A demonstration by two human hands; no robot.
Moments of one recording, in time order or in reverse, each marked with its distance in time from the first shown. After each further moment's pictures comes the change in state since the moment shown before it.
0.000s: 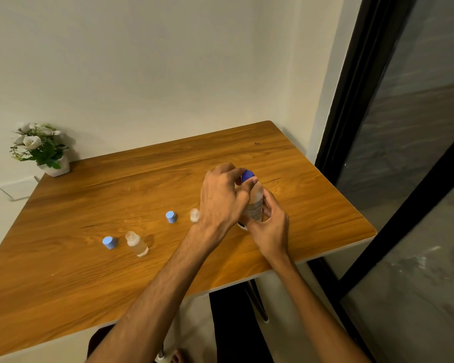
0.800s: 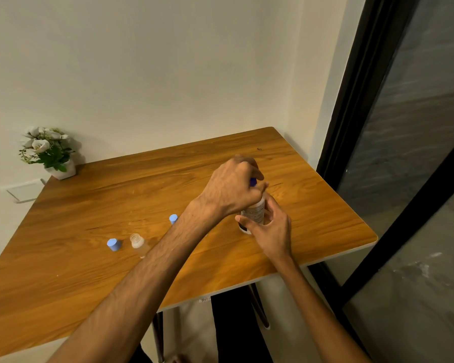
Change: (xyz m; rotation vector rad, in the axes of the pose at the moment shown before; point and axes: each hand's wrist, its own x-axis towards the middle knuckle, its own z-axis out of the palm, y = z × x) left_hand 0.034 0.024 -0.029 0.204 -0.328 0.238; right_hand 0.005 0.002 -0.002 -0.080 -0.078 0.071
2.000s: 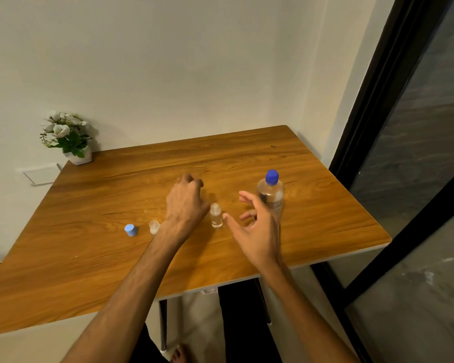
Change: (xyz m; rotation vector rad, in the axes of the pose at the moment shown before) left_hand -0.082 -0.106 0.024 0.145 0.050 -0.552; right_hand -0.049 -0.068 0.036 -0.095 -0.060 -0.097
